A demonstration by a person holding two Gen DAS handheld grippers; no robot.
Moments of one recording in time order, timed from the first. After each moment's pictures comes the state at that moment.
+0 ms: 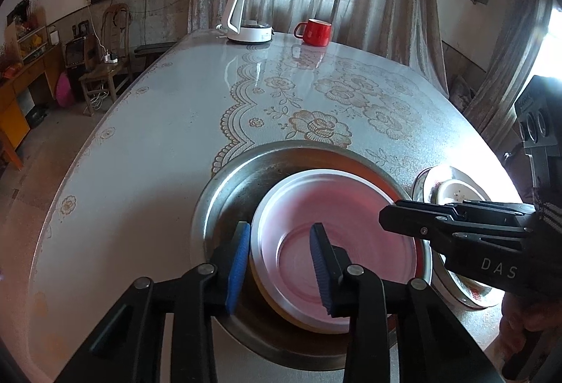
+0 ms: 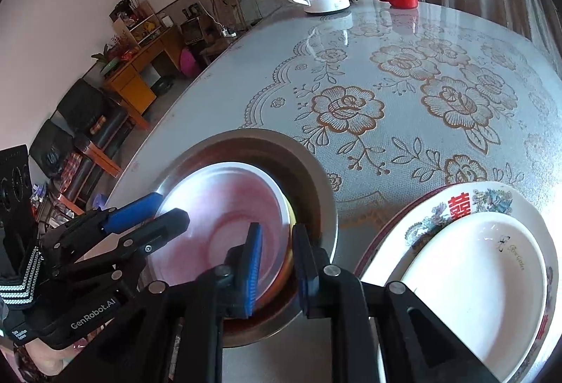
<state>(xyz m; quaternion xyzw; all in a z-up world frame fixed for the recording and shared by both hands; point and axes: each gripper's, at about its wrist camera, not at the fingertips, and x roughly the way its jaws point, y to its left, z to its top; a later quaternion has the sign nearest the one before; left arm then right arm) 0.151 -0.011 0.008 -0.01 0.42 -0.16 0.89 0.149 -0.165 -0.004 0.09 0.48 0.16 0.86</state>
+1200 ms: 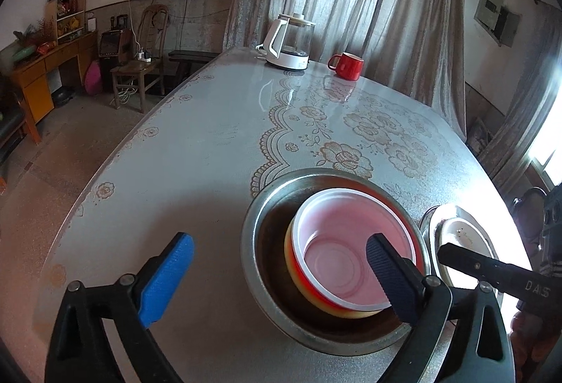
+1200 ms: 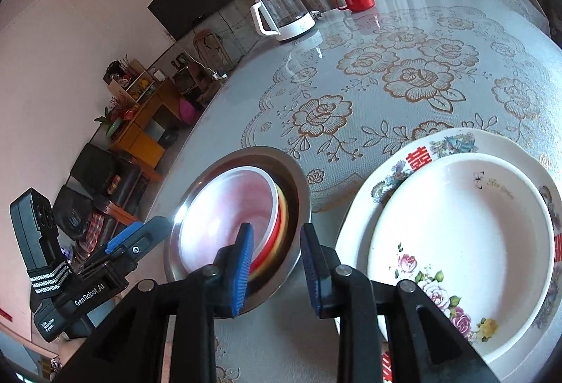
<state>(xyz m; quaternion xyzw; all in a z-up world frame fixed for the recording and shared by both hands) 0.131 0.026 0.026 -0.08 0.38 -0.11 0.92 0.107 -0.208 0.005 0.22 0.43 0.13 0.86</state>
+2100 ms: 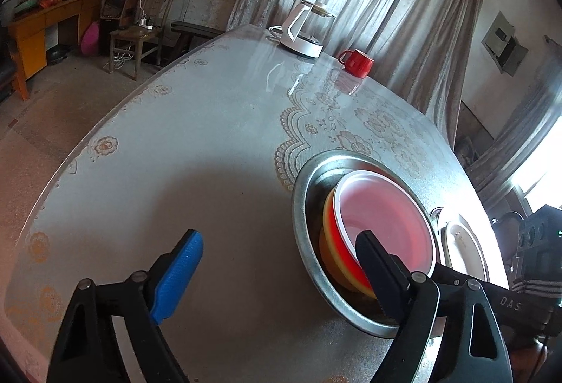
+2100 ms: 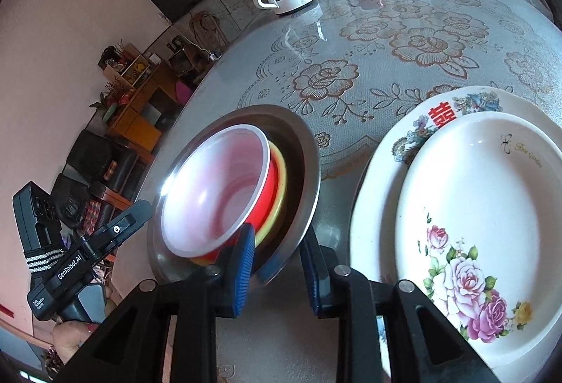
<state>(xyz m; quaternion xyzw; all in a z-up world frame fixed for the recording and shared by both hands) 0.135 0.068 -0.008 -0.15 0.41 -0.13 0.89 0.113 -0.181 -0.021 0.21 0.47 0.14 0.84</state>
